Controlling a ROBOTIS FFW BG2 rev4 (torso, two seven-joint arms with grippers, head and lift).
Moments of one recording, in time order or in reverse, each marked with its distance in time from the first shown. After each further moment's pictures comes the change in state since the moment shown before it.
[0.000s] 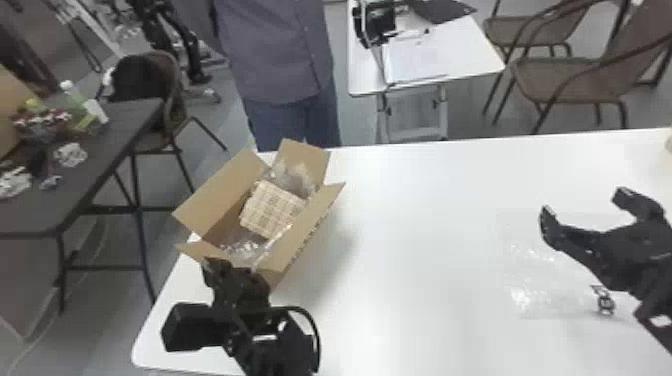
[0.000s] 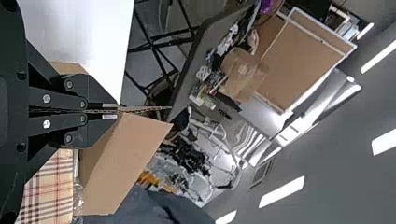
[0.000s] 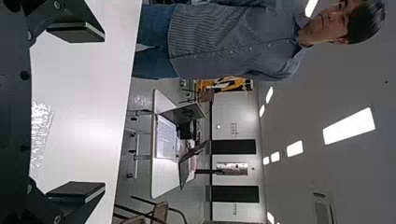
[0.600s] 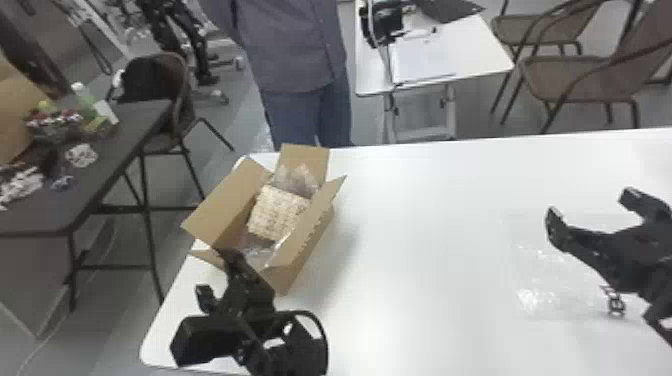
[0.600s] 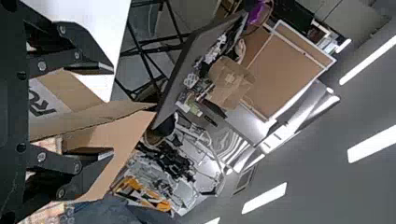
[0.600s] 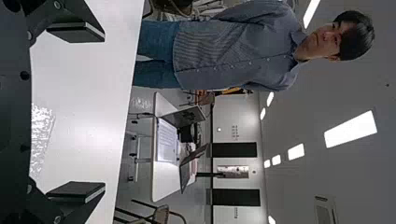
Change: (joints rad) left arm -0.022 0.008 -0.018 0.080 -0.059 -0.136 0.060; right arm -0.003 -0.002 0.005 0.004 0.000 0.000 0.008
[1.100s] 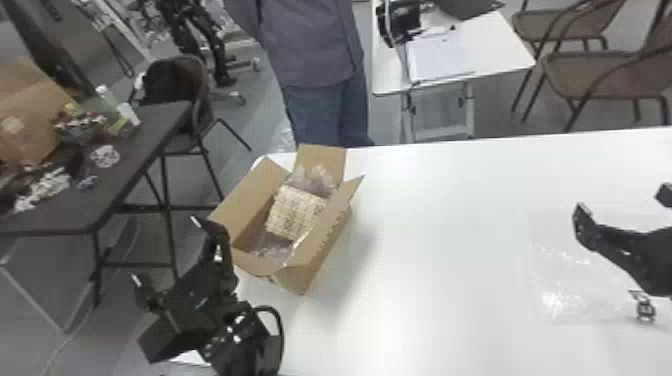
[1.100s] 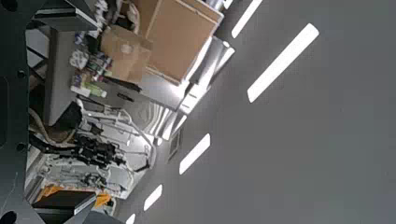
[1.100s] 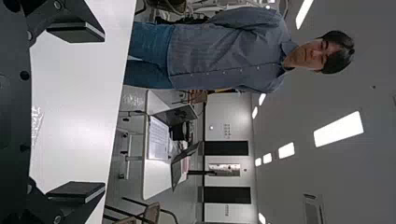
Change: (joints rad) left arm 0.090 -0.008 0.270 -0.180 -0.434 0.077 -0.073; right arm 0.014 0.006 0.003 -0.005 0.008 -0.055 -0.029
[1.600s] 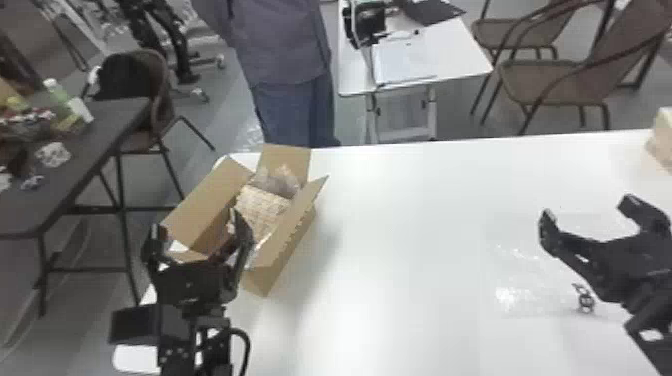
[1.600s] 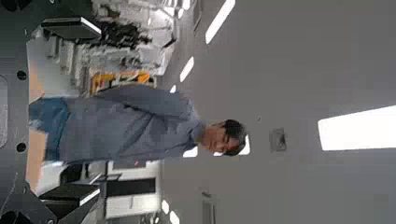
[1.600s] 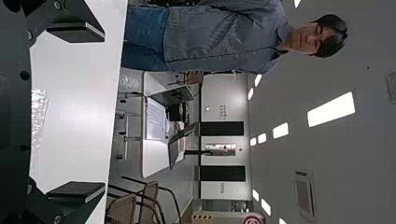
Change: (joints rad) left arm 0.154 0.000 -0.020 -0.216 0.038 0.253 -0.615; right arm 0.080 0.002 -0.012 -0.055 0.011 -0.034 -0.087
